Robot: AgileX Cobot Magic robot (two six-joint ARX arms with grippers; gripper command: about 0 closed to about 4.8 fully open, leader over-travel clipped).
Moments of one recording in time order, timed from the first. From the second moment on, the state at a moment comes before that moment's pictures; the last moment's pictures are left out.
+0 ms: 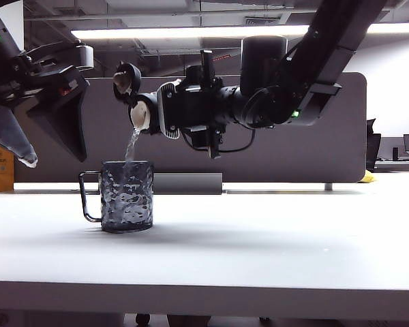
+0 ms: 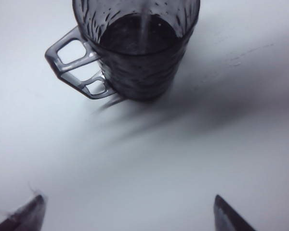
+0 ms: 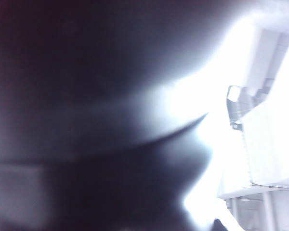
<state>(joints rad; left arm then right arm) -0.38 1.22 0.82 -0.47 0.04 0.06 0.52 2.19 1.44 0.93 -0.32 -1.71</state>
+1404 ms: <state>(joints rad) -0.38 1.22 0.82 -0.52 0.04 0.06 0.52 2.19 1.45 0.94 -0.34 -1.93</state>
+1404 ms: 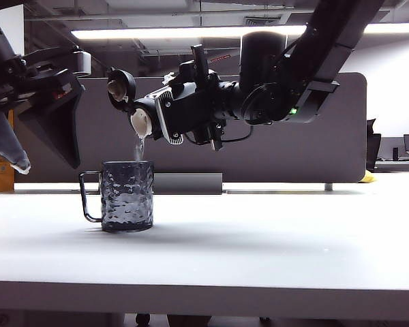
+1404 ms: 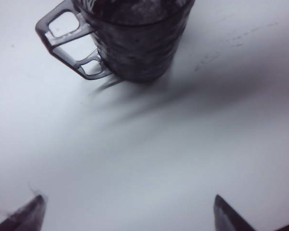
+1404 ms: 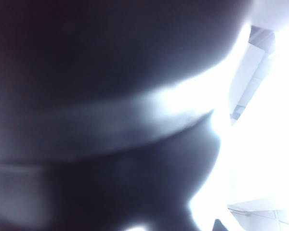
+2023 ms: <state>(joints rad) -0.38 1.22 0.82 -0.52 0.04 0.06 0.53 2.19 1.45 0.92 -0.34 -1.93</state>
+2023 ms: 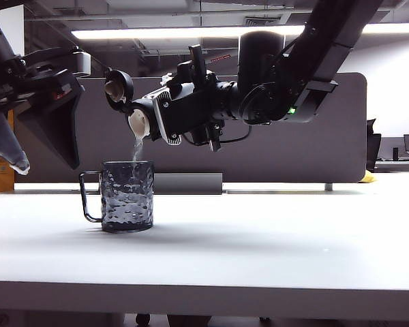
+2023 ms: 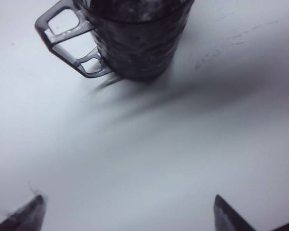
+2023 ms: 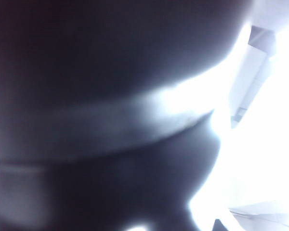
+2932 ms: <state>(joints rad) -0.38 1.14 0.93 -0.57 0.04 0.07 0.54 2.18 1.45 1.00 0.05 -0.70</state>
